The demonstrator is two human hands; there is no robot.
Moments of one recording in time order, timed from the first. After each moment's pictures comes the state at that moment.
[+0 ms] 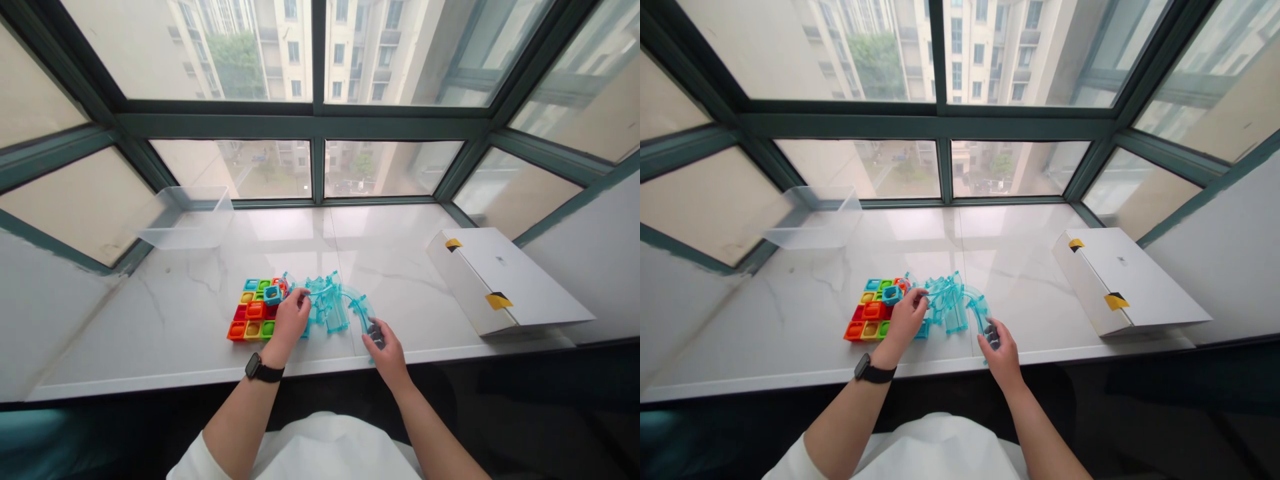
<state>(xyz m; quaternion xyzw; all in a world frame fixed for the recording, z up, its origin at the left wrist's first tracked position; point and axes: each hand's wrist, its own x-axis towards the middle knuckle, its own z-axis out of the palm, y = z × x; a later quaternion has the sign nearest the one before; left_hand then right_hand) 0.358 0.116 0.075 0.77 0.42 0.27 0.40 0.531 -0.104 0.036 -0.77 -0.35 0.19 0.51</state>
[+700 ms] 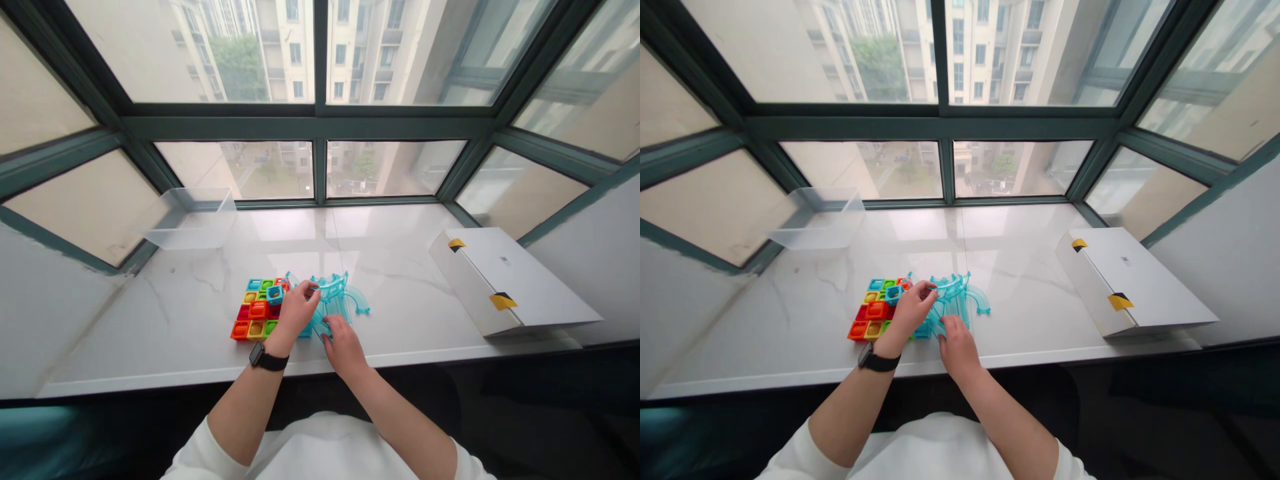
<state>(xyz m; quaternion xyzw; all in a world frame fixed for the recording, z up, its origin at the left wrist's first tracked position) 0.375 0.125 0.105 0.78 0.41 0.25 0.39 0.460 -0.027 0.035 -0.72 -0.55 0.12 0.40</state>
